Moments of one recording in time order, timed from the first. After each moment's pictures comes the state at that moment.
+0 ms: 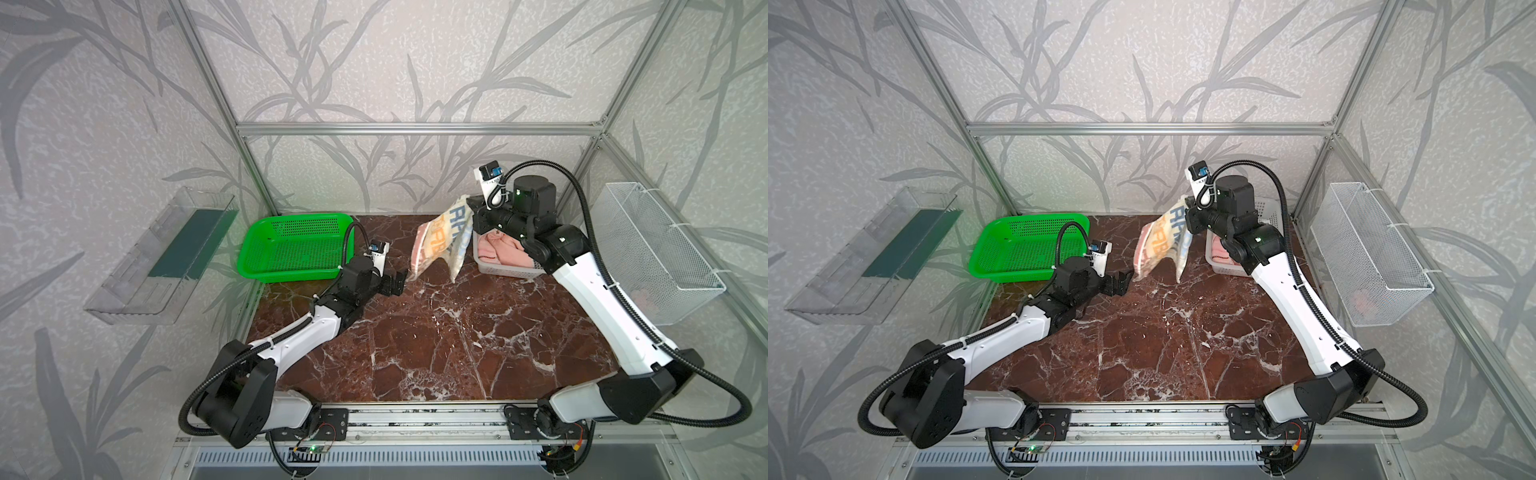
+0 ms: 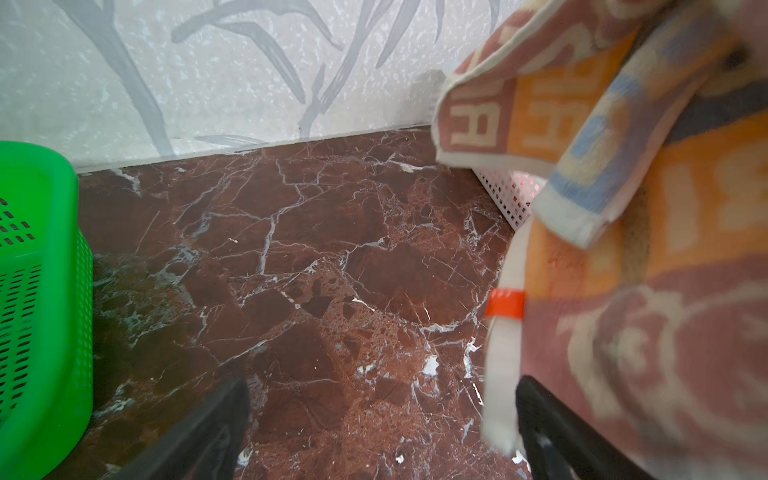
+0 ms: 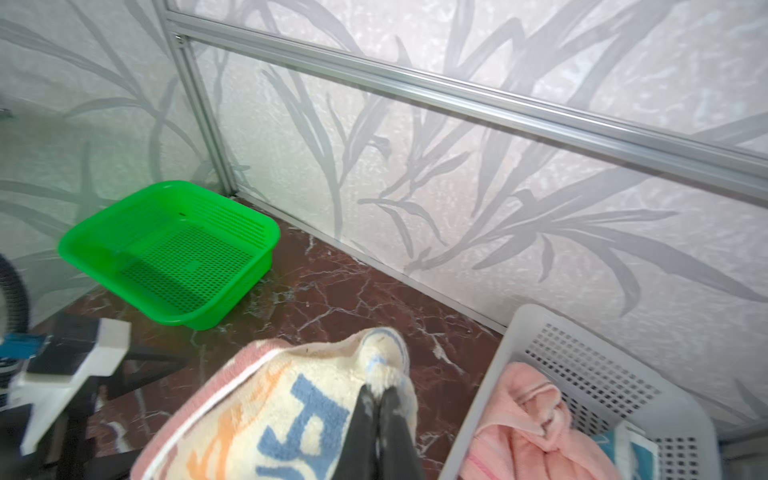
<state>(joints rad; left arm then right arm) -0.50 1.33 0.74 0.19 0.02 -0.18 0.45 1.44 1.63 -0.48 -0.09 -0.06</state>
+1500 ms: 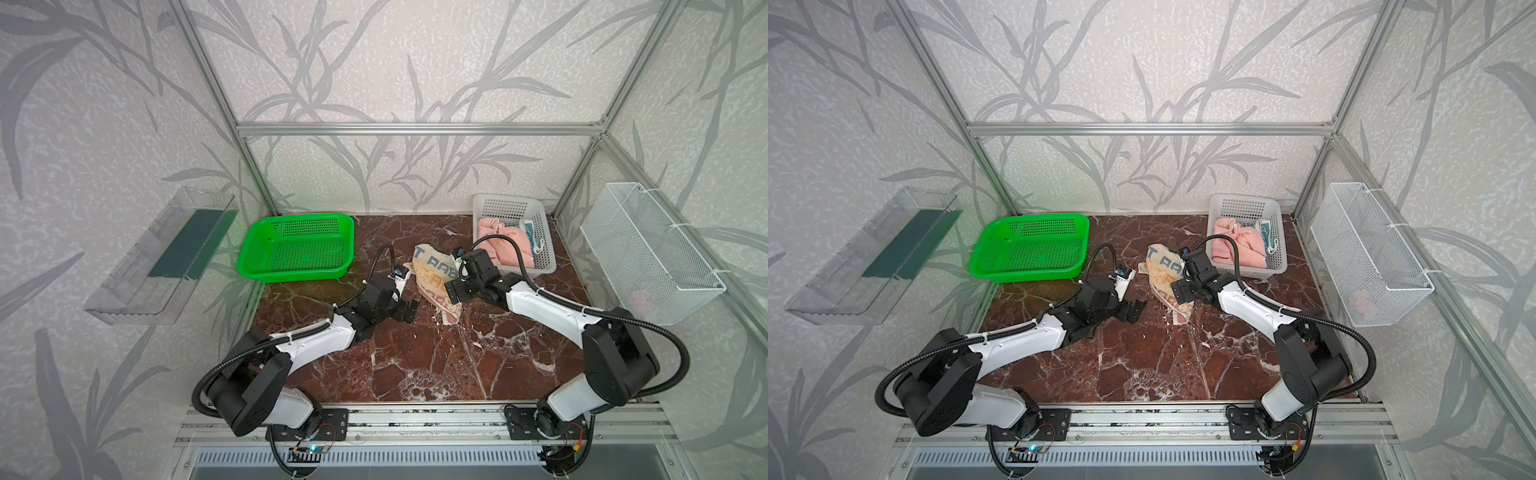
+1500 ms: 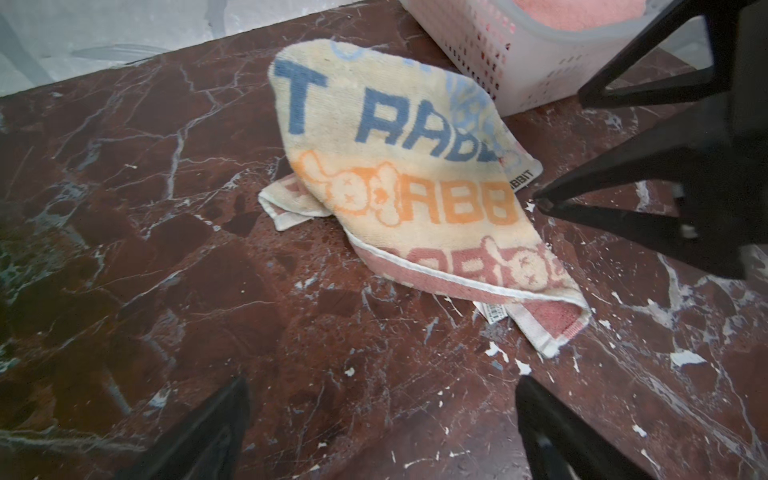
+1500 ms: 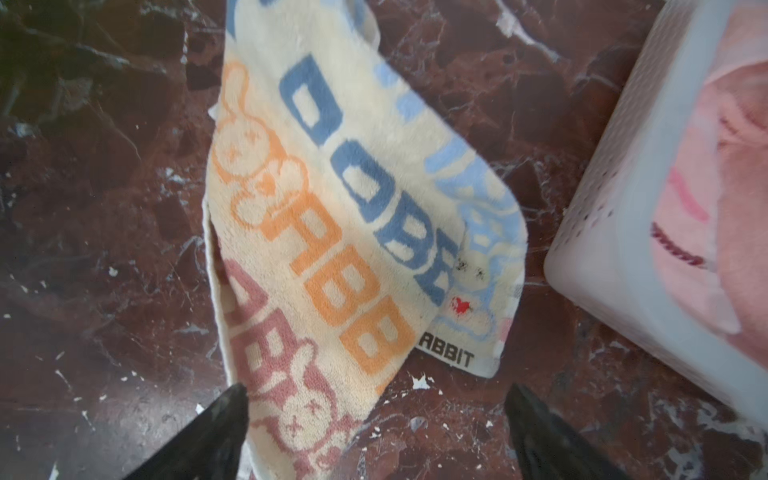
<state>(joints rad) -0.69 1.42 0.68 0.14 -0.05 -0.12 0.54 1.57 0.98 -0.32 0.12 0.07</state>
